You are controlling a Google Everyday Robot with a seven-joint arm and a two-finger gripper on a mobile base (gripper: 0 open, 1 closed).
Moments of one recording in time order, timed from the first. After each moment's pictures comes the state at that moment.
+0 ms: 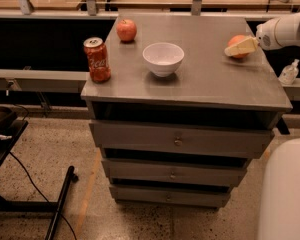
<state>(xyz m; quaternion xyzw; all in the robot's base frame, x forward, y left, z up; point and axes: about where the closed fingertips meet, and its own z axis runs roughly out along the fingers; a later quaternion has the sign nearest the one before) 0.823 -0.339 0.881 -0.31 0.82 0.03 0.49</state>
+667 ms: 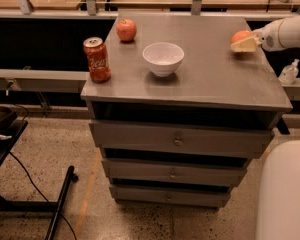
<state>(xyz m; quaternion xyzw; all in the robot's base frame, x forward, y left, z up) 0.823 -0.344 0.875 -0.30 0.82 0.06 0.49</state>
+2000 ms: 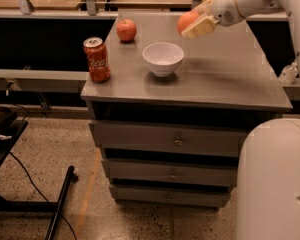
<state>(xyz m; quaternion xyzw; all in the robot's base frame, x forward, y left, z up) 0.781 -0.147 0.958 -0.53 0.70 0.12 0.47</state>
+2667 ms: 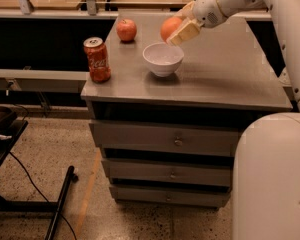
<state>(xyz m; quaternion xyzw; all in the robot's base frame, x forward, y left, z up) 0.757 -0.088 0.951 -0.60 0.66 0.14 0.43</state>
